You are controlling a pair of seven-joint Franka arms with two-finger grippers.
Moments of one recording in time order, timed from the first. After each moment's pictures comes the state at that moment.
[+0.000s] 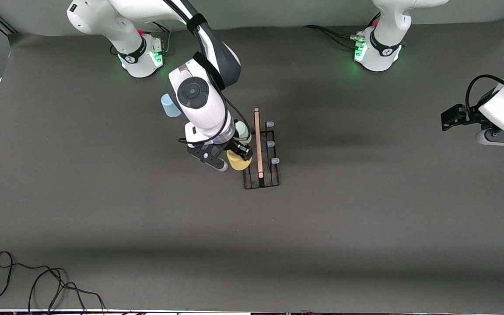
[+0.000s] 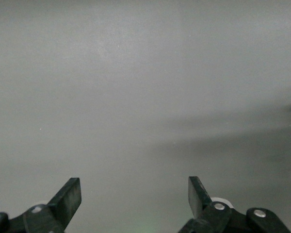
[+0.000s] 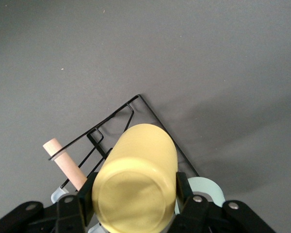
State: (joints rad) left arm -0.01 -0.04 -0.02 -1.77 0.05 1.66 0.07; right arm 0.99 0.47 -0.36 -1.65 0.32 2.19 1.07
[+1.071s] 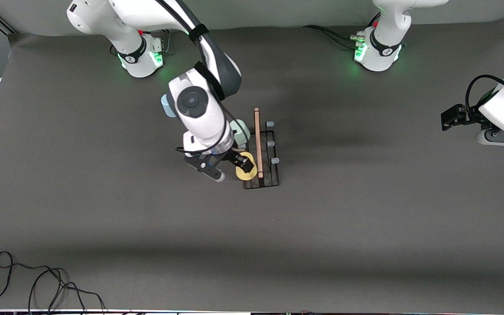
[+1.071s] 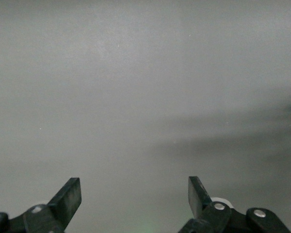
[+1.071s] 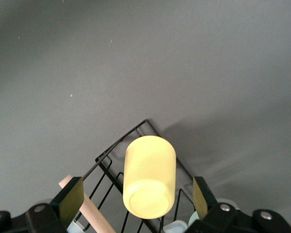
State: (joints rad) left arm -0.01 -0.04 -0.02 -1.77 0.05 1.66 0.07; right arm 0.97 0.52 -0.41 -1.57 0.32 2.16 1.05
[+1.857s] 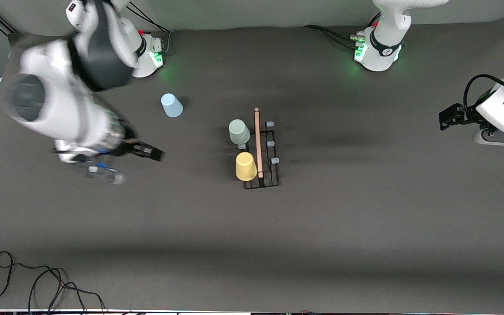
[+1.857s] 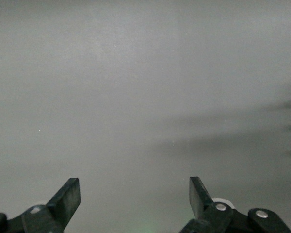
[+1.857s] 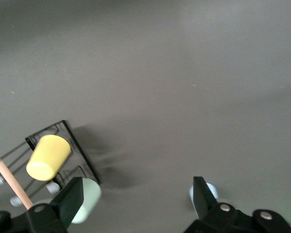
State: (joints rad) left arm -0.01 -0.04 -0.03 -1.76 0.05 1.64 0.09; right arm 0.93 0.30 -0.79 -1.48 0.32 1.56 0.46
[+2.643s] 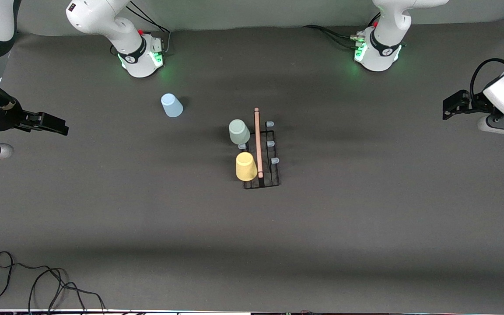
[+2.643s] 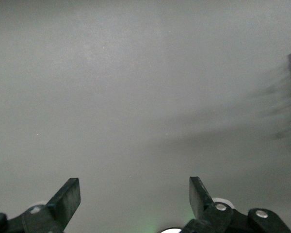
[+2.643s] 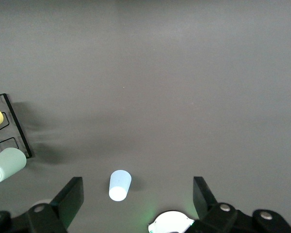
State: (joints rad) left arm -0.02 -0.06 -0.02 -1.72 0.02 1.58 0.17; right arm 0.93 0.27 -1.04 -1.34 0.20 1.32 0.05
